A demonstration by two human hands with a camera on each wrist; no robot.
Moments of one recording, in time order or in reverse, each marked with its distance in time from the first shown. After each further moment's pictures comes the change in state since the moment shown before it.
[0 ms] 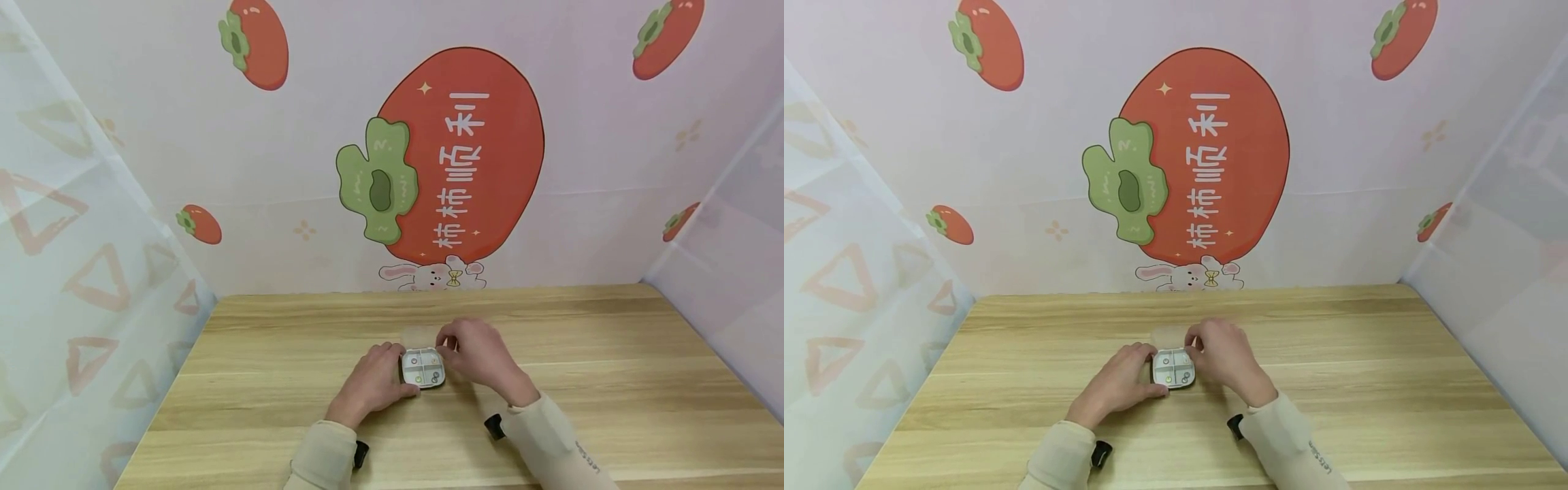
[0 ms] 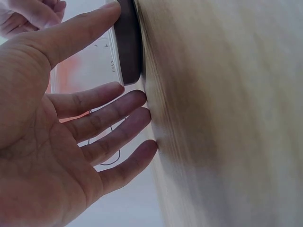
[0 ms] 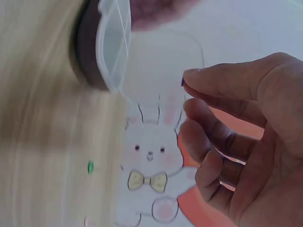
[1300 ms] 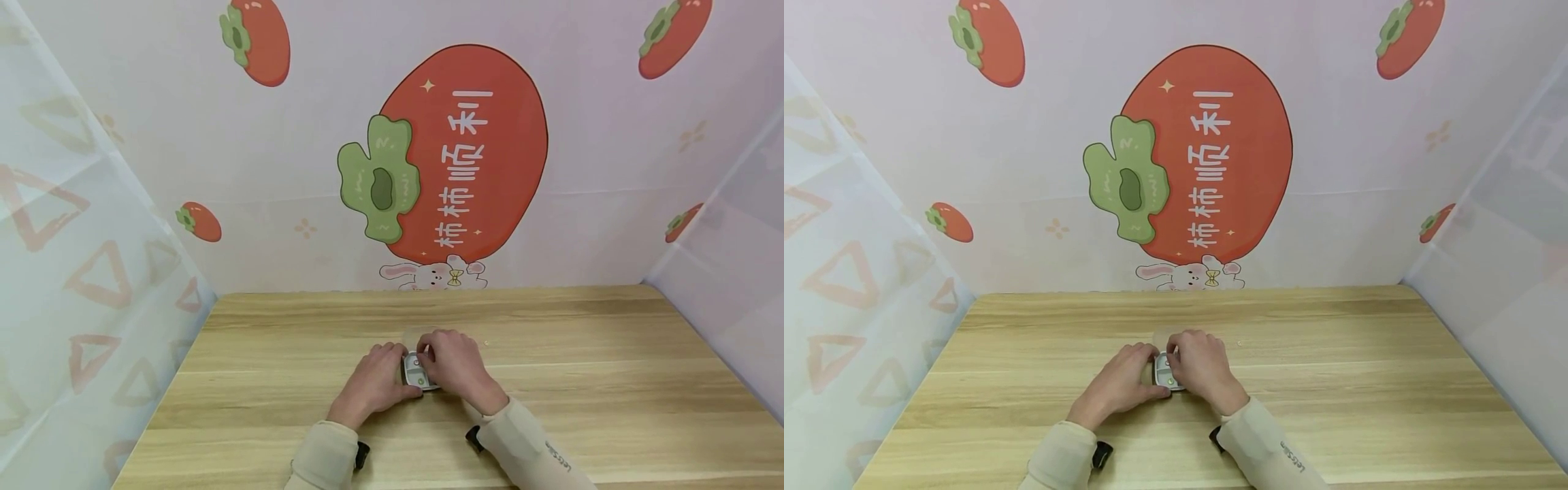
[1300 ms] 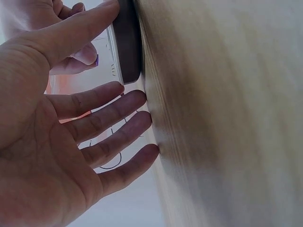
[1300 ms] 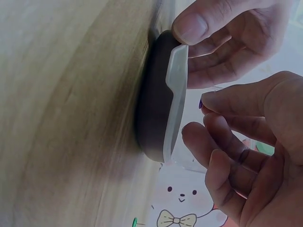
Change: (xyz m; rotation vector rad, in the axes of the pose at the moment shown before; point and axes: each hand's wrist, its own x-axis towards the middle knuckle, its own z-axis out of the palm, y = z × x) left_hand -0.001 0.002 -0.002 0.025 0.013 0.044; right_hand 0.009 -0.017 0.040 -0.017 0.021 0.010
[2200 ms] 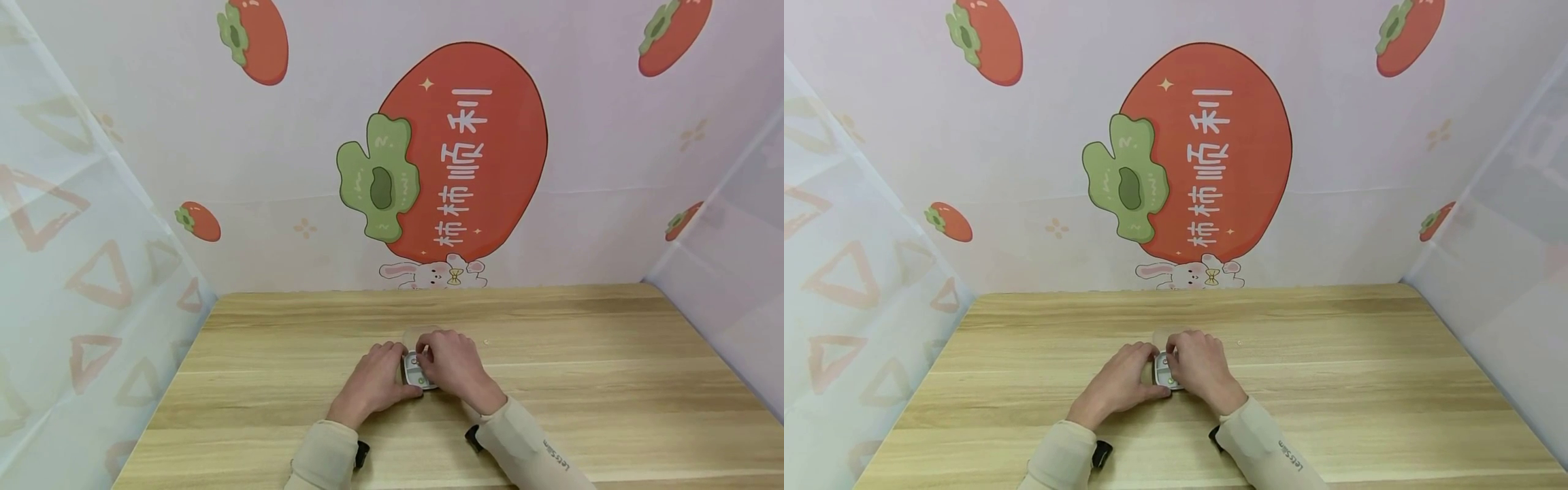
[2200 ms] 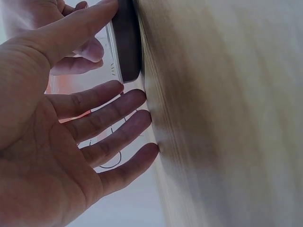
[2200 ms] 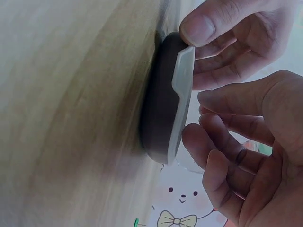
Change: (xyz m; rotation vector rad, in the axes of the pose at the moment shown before) left_hand 0.001 -0.002 0.002 0.010 0.010 0.016; right_hand 0.000 0.001 0.005 -0.009 0.002 0.006
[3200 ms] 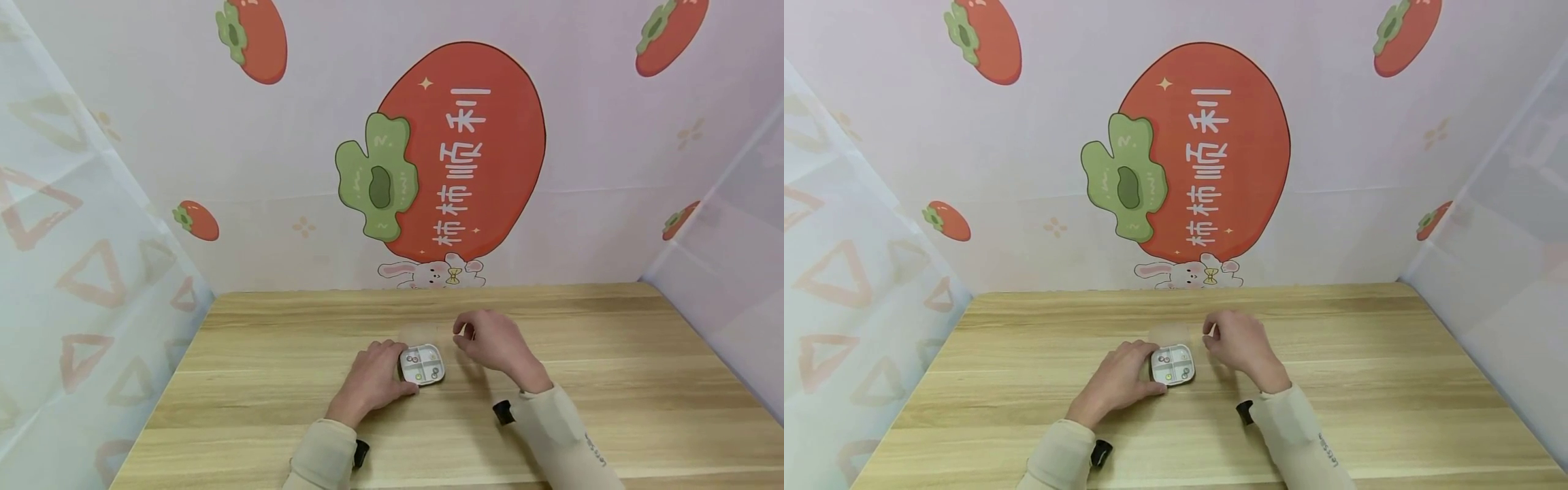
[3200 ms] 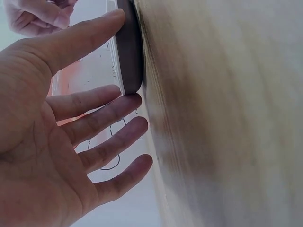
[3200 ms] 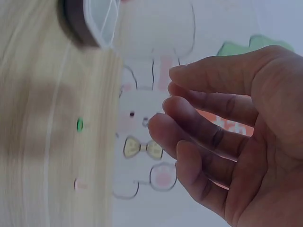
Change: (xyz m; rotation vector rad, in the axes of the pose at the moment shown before) left_hand 0.003 -0.001 0.002 0.015 0.023 -0.023; right_hand -0.004 0.041 -0.062 0.007 -0.061 0.072
